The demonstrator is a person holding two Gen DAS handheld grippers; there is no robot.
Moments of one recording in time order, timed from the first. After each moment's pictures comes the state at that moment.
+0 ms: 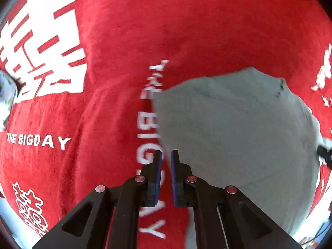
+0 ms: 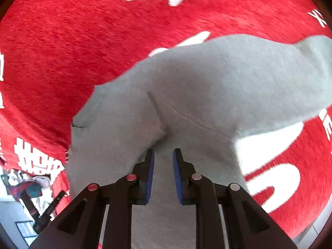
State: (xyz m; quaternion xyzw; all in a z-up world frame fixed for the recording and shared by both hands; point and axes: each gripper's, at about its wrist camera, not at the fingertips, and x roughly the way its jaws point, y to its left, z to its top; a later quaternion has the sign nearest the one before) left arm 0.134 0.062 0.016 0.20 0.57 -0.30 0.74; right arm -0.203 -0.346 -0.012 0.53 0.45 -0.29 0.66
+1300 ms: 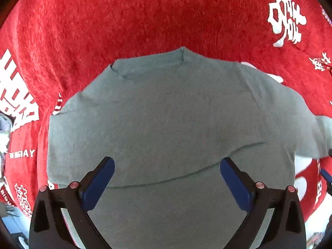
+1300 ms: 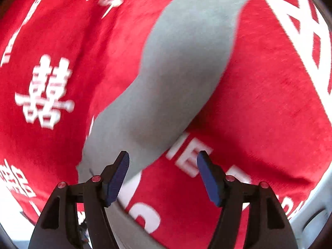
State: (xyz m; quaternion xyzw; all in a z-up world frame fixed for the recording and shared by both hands) left arm -0.055 -0.148 0.014 0.29 0.55 -0.30 0.73; right arm -0.460 -0.441 -0.044 0.69 0.28 -0.40 0.54
